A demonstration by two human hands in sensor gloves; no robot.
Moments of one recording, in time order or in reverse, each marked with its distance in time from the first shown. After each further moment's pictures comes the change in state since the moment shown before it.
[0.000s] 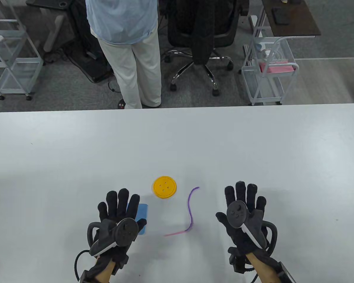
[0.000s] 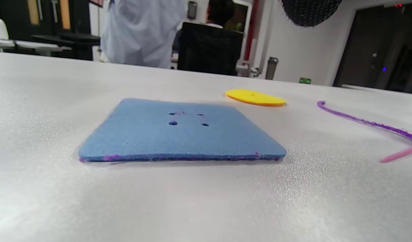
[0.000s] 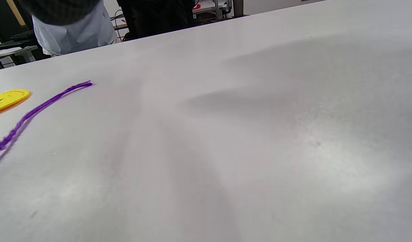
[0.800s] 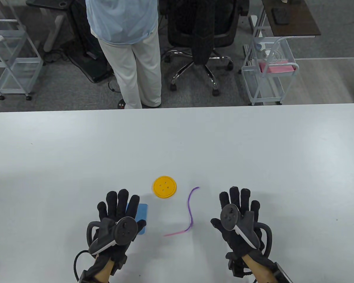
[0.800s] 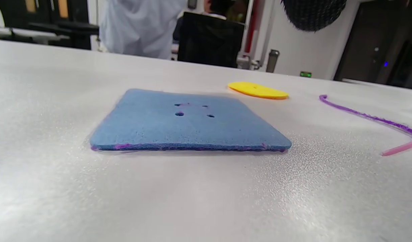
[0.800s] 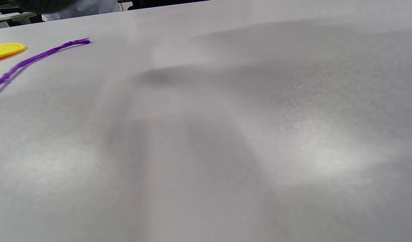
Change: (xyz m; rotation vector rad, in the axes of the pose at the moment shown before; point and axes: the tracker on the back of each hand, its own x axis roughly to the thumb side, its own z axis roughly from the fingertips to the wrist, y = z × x) left_hand -0.009 0.000 -0.005 -0.048 -0.015 0.051; right_hand 0.005 0.023 0.001 0.080 -0.021 0.080
